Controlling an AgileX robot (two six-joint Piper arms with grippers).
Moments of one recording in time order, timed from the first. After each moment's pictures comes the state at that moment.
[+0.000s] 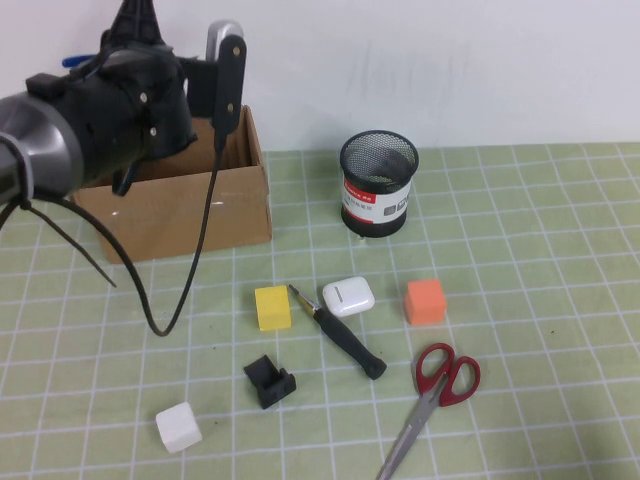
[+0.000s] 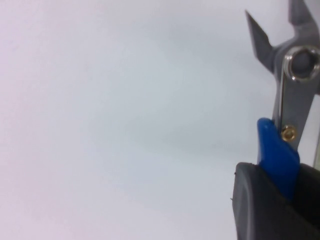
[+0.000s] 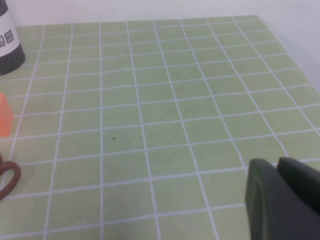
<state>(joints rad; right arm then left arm) 0.01 -0.03 0.03 -0.11 0.33 0.16 -0.50 1.82 -1.46 1.30 0.70 0.38</state>
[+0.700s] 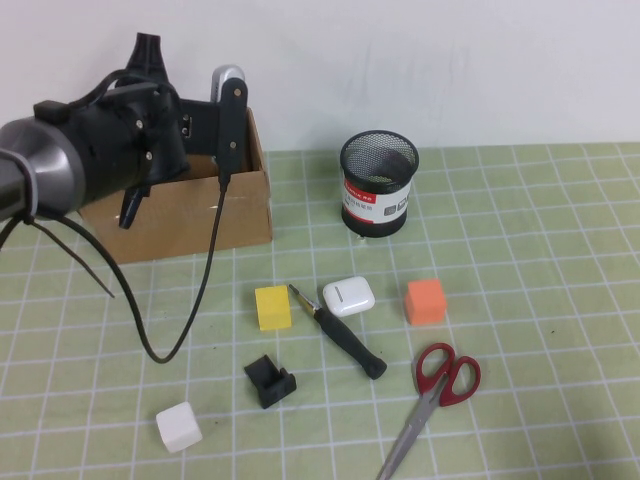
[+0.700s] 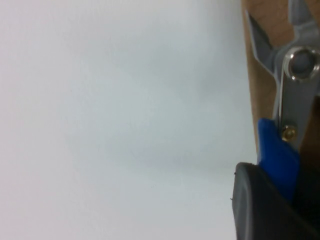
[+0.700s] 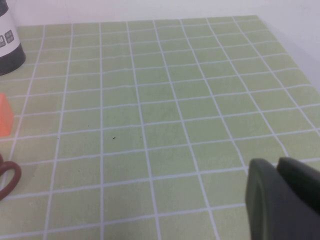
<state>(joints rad) 0.01 -0.03 0.03 -0.11 0.33 0.16 -0.47 1.85 -1.38 1.23 0.60 0.38</state>
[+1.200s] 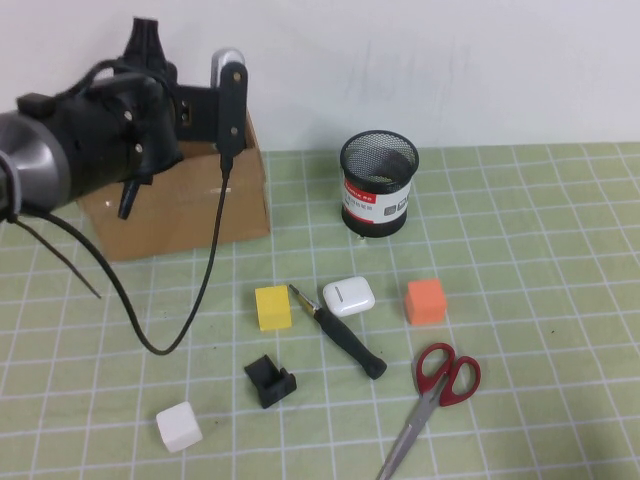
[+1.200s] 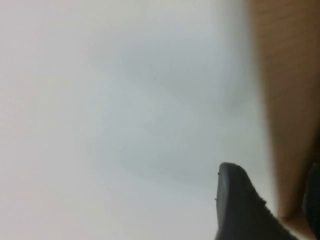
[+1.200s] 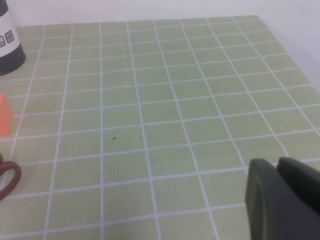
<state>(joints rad) 0.01 -0.03 0.03 -0.11 0.33 0.16 -0.47 1.81 -1.38 1.23 0.56 0.36</state>
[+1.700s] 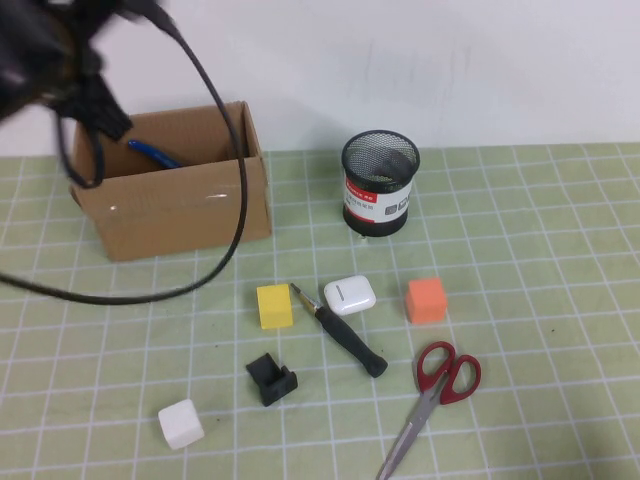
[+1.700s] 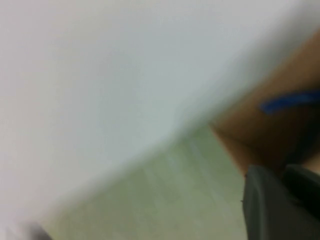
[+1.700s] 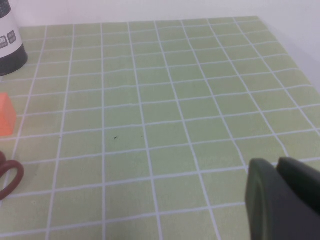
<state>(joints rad) 0.01 -0.03 0.03 -0.11 0.33 0.16 -0.48 1.48 -1.38 0.80 0.80 -0.03</state>
